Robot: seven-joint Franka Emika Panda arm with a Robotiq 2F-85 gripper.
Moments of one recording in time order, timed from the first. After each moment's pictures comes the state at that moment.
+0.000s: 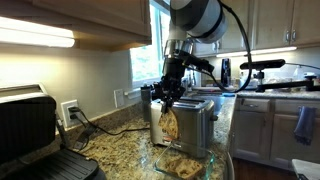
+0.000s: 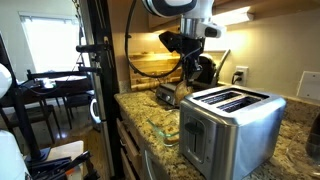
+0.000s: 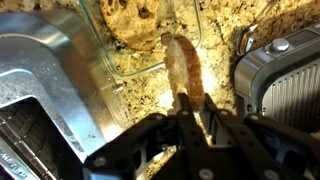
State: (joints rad) arm 0.00 -0.13 -0.04 -2.25 0.33 2.27 0.07
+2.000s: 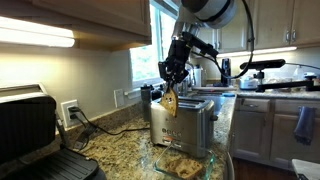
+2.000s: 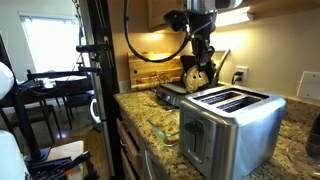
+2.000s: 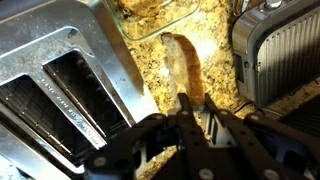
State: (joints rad) arm -0.04 -0.21 -0.08 -2.23 0.33 2.27 0.10
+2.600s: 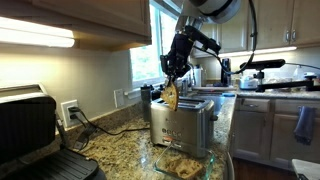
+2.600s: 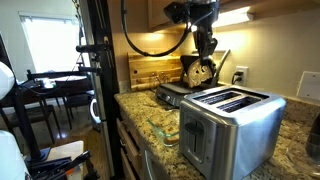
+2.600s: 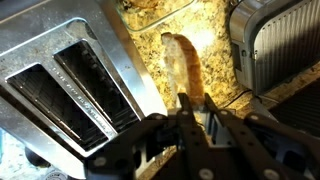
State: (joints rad) arm -0.06 -0.25 -0.09 -2.23 0.33 2.27 0.11
